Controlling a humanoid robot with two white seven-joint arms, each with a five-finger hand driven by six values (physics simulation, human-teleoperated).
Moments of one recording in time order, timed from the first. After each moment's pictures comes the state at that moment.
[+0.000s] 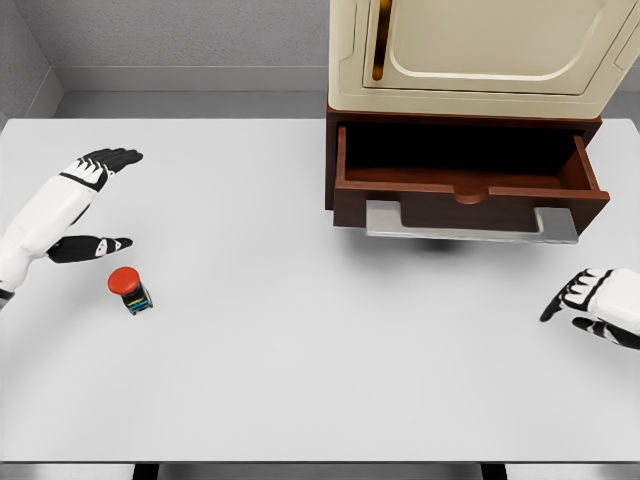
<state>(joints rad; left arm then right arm) -0.04 0.54 0.07 -1.57 -0.42 -0.61 -0.20 0.37 -1.33 0.15 -1.74 0.35 -0.61 -0.15</state>
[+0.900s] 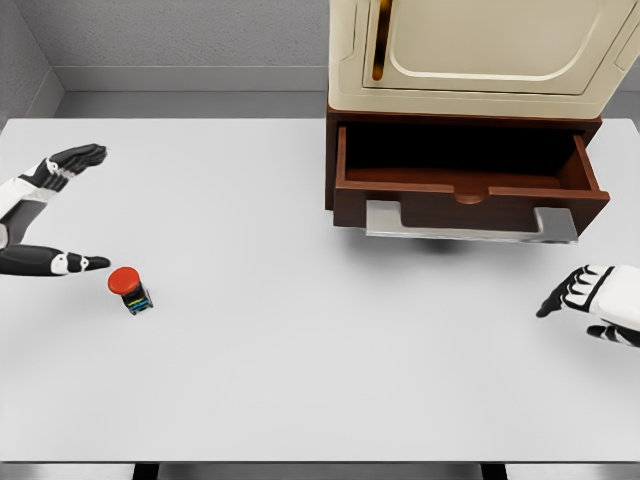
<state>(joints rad) 0.01 0.73 0.00 -1.59 0.56 -0.57 -0.59 0.36 -1.43 0.14 -1.77 0.35 -0.61 -0.09</state>
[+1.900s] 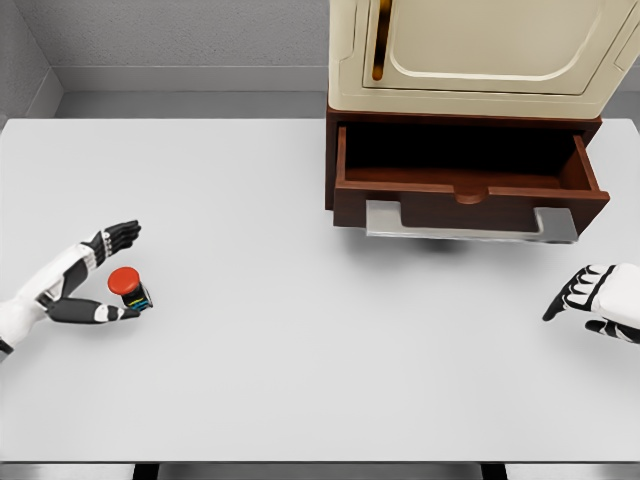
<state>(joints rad) 0.06 0.58 0.00 -1.40 0.34 -0.37 -0.61 0.37 -1.43 0.14 -1.77 0.34 -0.61 -0.09</state>
